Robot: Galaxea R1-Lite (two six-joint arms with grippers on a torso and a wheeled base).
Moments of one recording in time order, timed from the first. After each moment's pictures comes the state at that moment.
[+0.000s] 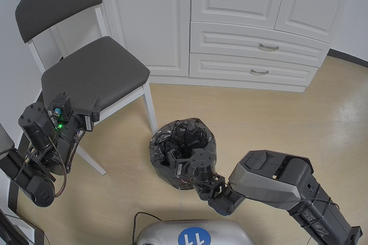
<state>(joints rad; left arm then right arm) -0.30 1.78 -0.39 -1.53 0.38 0.26 0.76 2.73 -1.32 -1.22 -0.44 0.28</state>
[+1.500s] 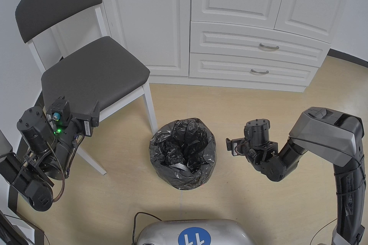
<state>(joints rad) -0.31 1.76 -0.35 -1.53 0.38 0.26 0.44 2.40 -1.03 -0.95 -0.41 0.08</state>
